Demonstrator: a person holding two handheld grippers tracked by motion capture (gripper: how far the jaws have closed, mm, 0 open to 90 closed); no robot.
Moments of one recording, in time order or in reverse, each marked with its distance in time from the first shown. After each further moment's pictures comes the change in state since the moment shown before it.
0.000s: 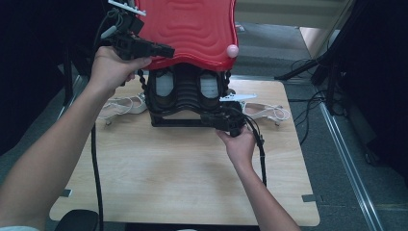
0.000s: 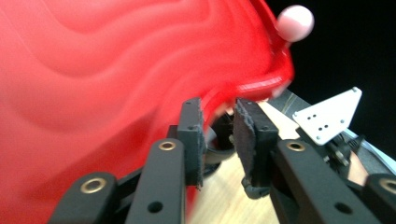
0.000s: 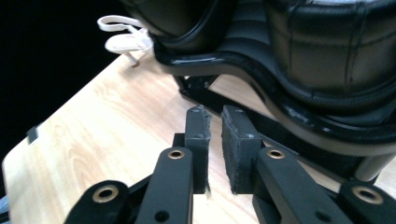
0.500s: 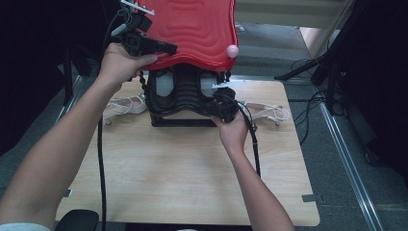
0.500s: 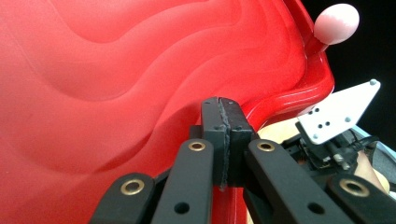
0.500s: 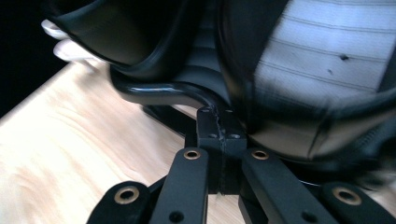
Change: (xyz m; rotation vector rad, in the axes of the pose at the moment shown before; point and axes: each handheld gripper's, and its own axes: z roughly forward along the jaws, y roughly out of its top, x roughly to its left) left arm 0.021 0.014 0.027 0.019 0.036 -0.004; right arm -0.009 0.032 0.027 0.000 -0.106 -0.012
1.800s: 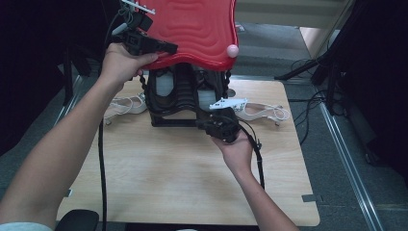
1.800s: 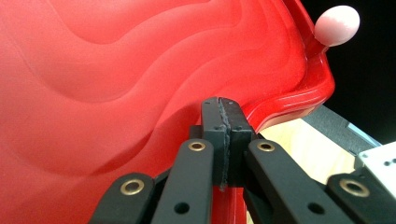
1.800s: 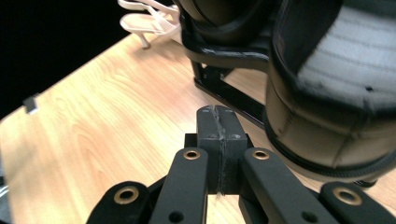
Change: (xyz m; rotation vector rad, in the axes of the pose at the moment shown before) left arm 0.002 0.002 0.002 0.001 -0.008 -0.007; right arm 0.041 -0.034 -0.034 0.037 0.065 -0.125
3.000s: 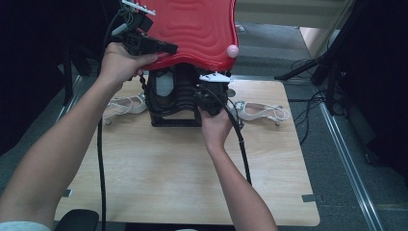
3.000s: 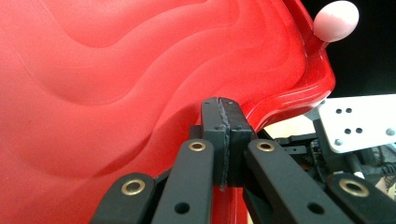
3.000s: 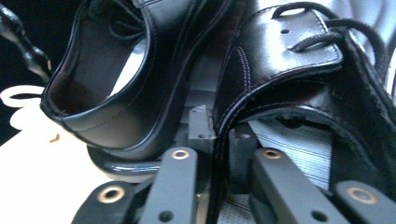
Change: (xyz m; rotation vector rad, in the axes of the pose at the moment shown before) left arm -0.002 -0.001 0.000 -0.002 0.010 0.029; right arm -0.011 0.063 0.045 -0.201 -0.312 0.089
